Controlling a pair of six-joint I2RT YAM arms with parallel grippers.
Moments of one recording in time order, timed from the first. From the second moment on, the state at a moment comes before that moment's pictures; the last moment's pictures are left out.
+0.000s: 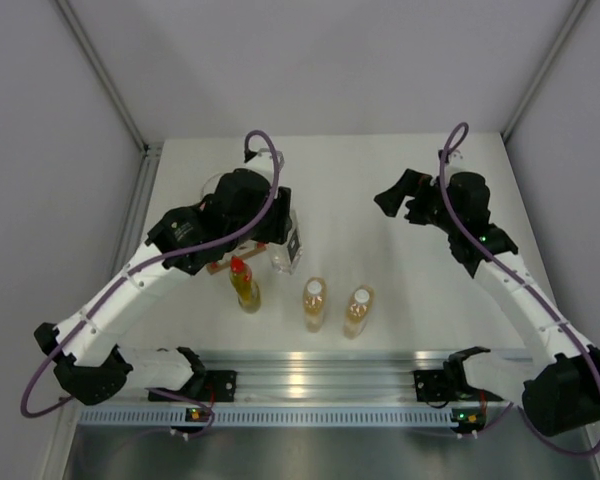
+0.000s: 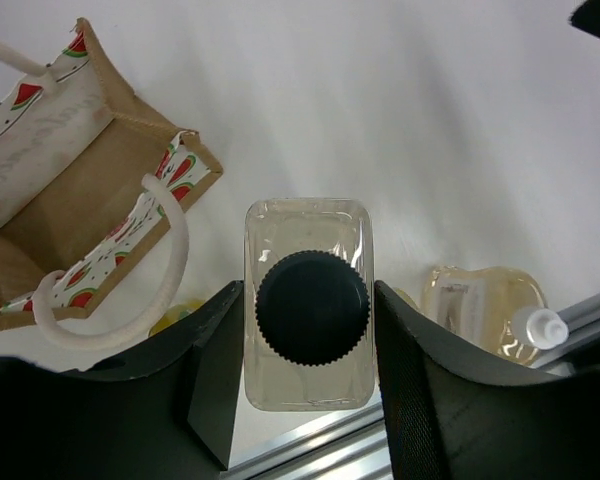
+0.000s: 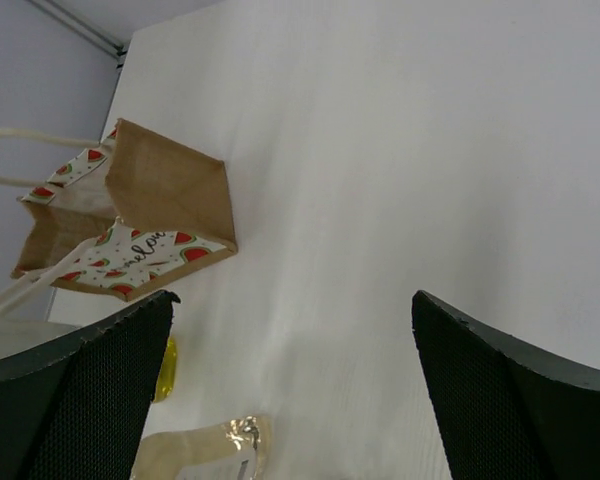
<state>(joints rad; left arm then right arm) -0.83 1.25 1.58 -0.93 -0.28 -0.39 0.27 1.12 0.96 -0.18 -0.21 0.51</state>
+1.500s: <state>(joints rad) -1.04 1.21 1.00 -0.62 -0.61 -0.64 0.27 0.63 0.78 -0.38 -0.29 0.40</state>
